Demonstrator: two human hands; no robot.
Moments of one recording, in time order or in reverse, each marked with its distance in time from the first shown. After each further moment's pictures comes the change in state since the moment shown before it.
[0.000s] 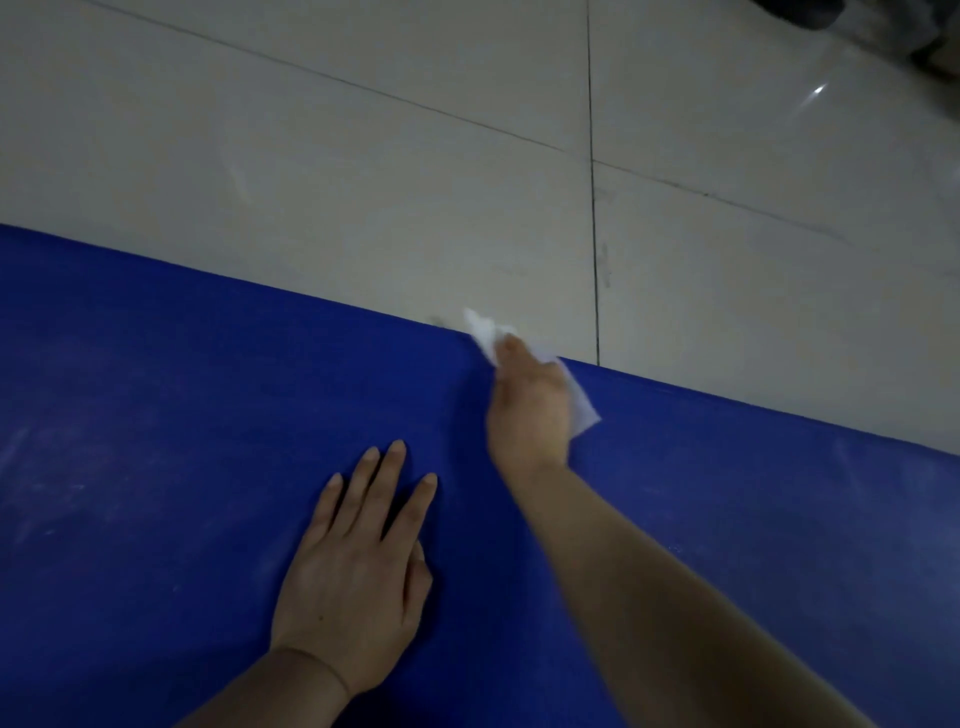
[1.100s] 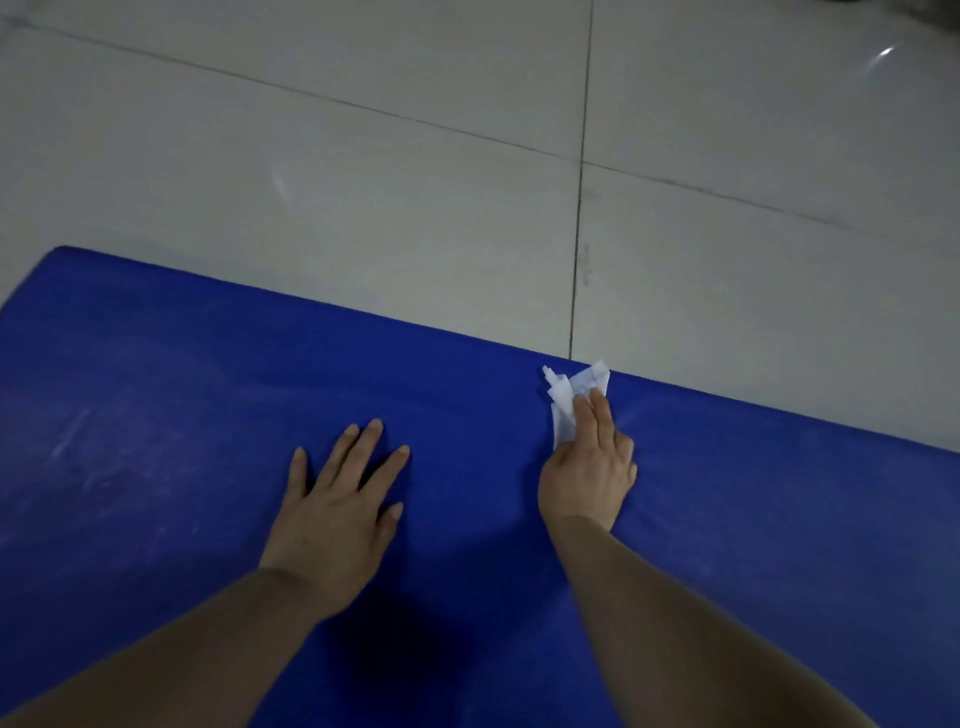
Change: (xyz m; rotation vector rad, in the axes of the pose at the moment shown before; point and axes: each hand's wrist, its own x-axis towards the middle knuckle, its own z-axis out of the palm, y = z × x) left_hand 0.007 0.010 -0.031 0.097 -0.265 -0.121; right_hand -0.058 0.079 -0.038 -0.048 -0.061 0.400
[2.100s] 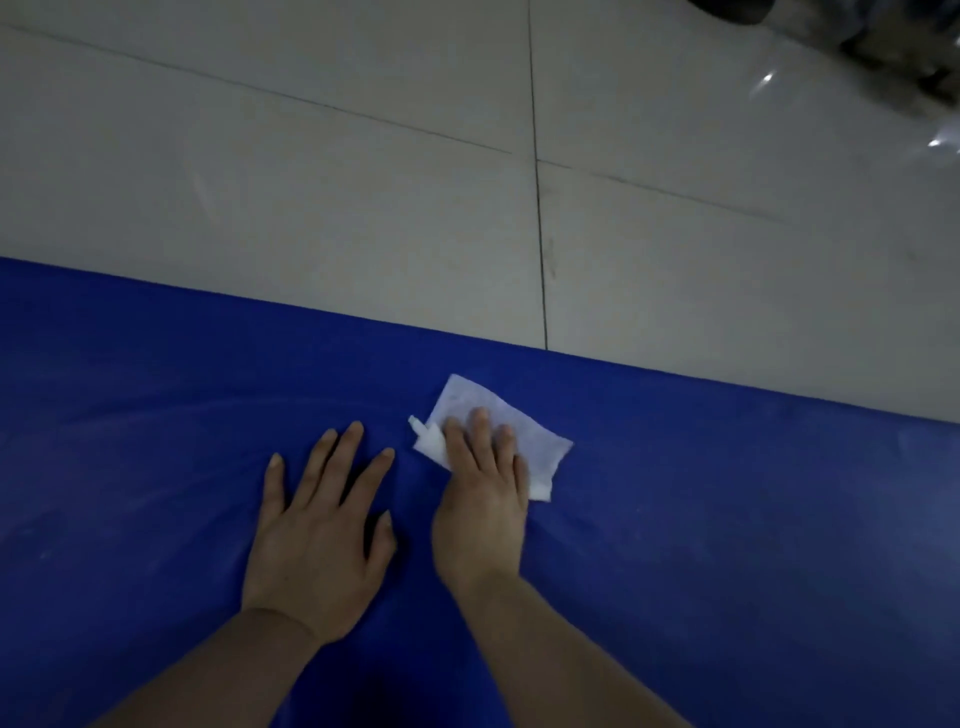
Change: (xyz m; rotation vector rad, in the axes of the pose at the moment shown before) left_hand 0.010 -0.008 0.030 -0.030 0.291 0.069; right_hand -0.074 -0.060 0.022 -0.057 -0.148 -0.261
